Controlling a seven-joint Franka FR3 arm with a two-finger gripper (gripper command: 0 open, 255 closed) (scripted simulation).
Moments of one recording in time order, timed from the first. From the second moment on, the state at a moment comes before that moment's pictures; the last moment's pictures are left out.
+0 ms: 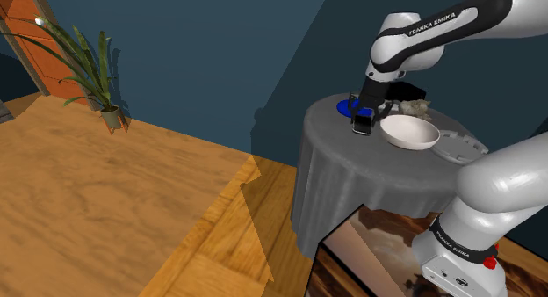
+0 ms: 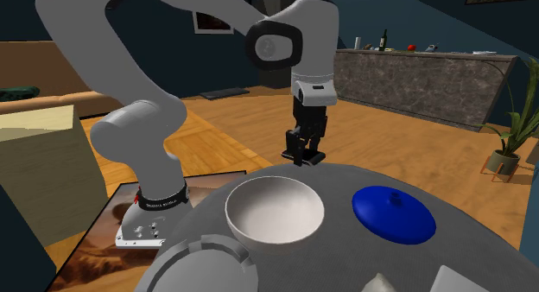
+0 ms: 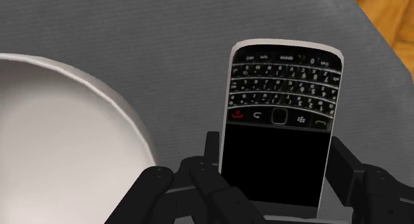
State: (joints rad) arm -0.36 -0.45 0.11 -2.60 0.13 2.16 0.60
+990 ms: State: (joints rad) arm -0.48 -0.63 -0.07 -2.66 0.03 2.02 0.39
